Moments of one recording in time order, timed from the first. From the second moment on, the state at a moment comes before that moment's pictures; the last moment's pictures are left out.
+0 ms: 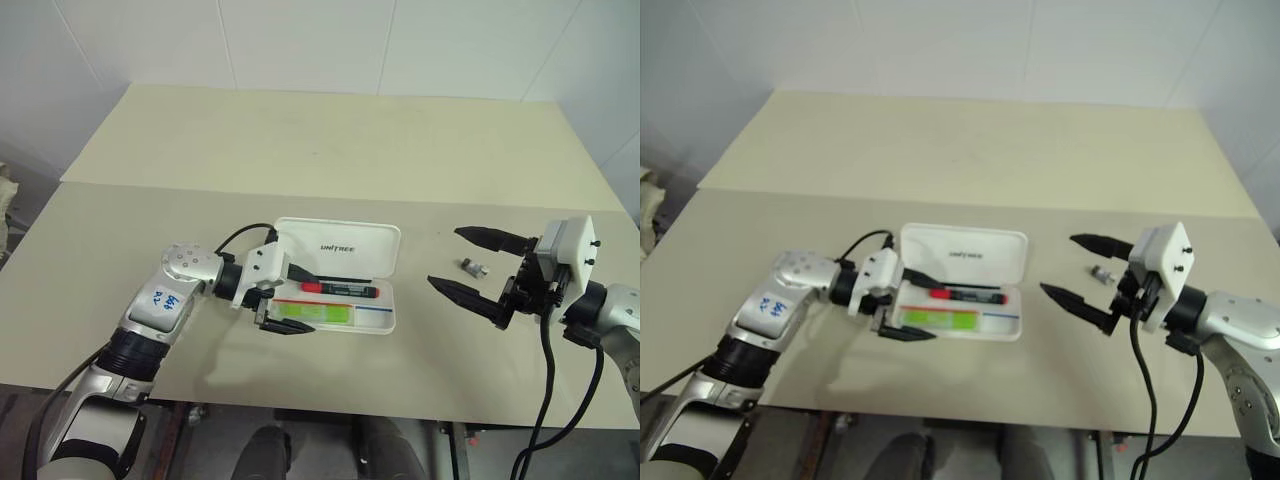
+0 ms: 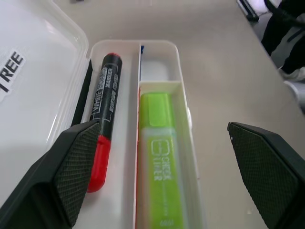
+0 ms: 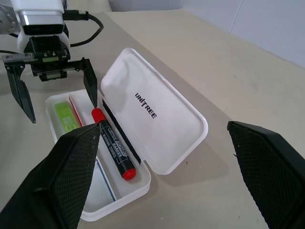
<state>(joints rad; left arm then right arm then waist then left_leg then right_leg) -0.58 0.61 -0.22 0.04 -0.27 0.29 -1.28 -0.07 -0.81 -0.34 -0.51 0.68 0.46 0.86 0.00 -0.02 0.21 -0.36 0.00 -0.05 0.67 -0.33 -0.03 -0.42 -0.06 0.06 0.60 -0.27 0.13</state>
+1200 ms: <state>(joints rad) -0.73 0.70 0.06 -0.08 -0.63 0.60 -1.26 -0.59 -0.80 -0.08 0.77 0.23 0.04 1.17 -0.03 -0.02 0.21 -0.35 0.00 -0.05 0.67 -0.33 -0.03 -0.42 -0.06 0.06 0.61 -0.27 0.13</state>
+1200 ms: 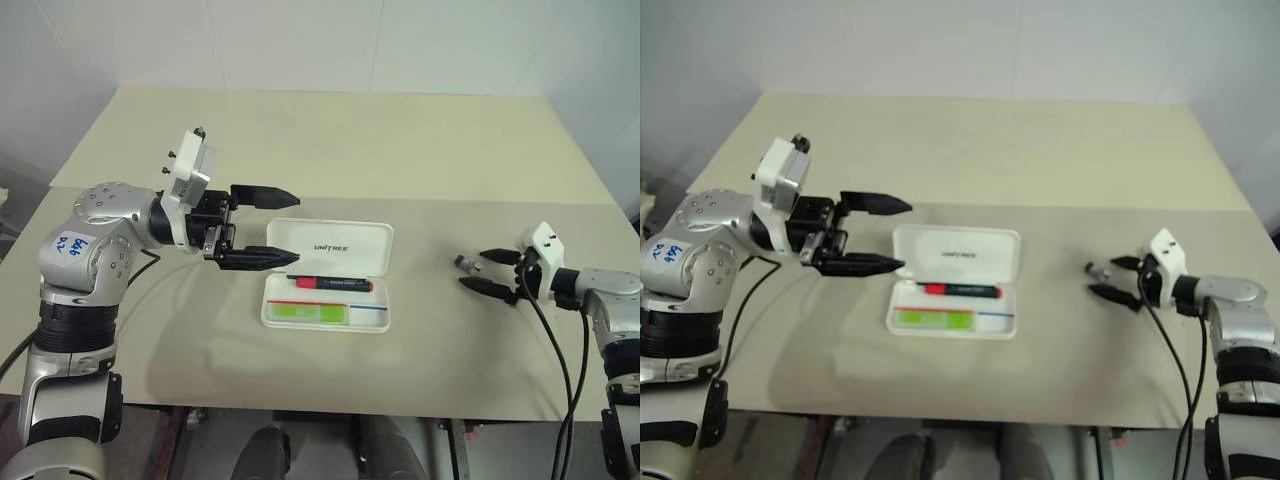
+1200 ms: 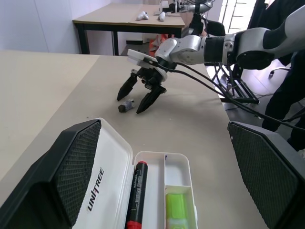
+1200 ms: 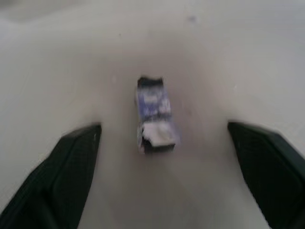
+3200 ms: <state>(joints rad) -0.33 0.79 -0.01 -0.15 -0.47 0.29 -1.30 -0.49 -0.66 0.26 0.04 0.25 0.24 1.27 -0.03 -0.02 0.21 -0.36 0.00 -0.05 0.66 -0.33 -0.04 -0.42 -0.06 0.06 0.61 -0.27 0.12</state>
